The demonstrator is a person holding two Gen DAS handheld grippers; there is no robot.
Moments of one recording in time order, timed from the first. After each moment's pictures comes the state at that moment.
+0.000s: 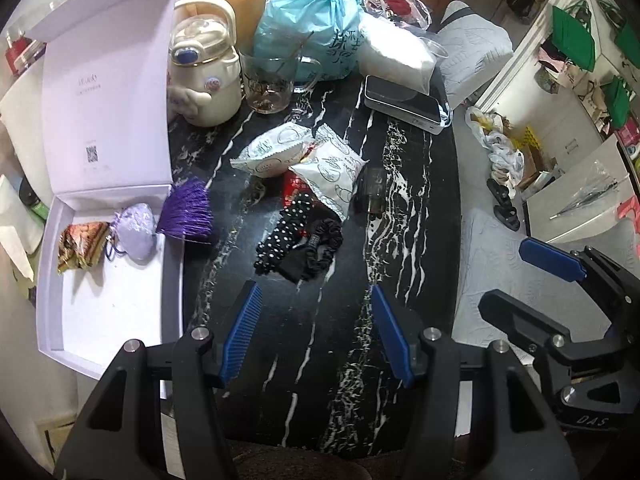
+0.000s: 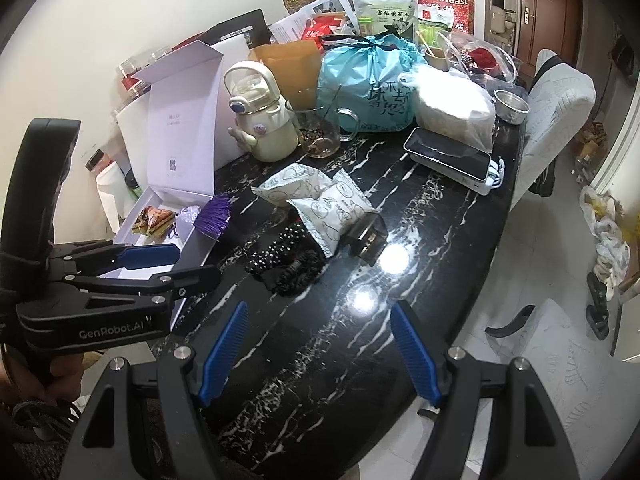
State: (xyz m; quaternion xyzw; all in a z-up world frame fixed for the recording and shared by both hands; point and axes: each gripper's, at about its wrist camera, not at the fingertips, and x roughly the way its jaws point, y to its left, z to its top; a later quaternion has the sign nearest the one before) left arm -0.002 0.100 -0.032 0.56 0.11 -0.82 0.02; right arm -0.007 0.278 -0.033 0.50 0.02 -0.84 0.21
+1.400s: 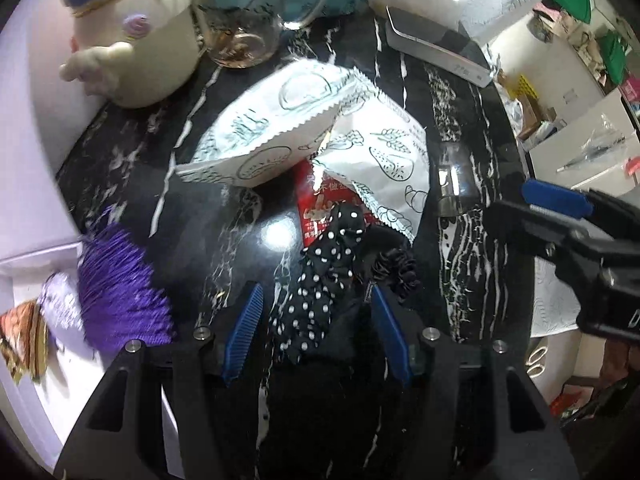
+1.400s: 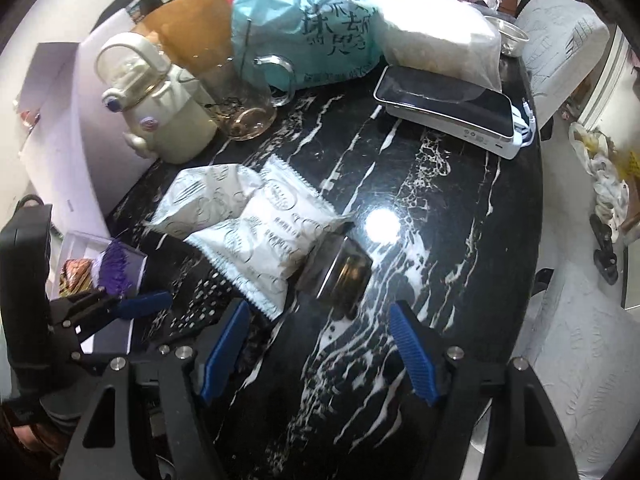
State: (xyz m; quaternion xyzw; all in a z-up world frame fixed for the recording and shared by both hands) left arm -0.110 0.071 -0.173 0.62 0.06 -0.78 -0.05; right arm -0.134 0.260 -0.145 0.58 -0.04 -0.81 0.13
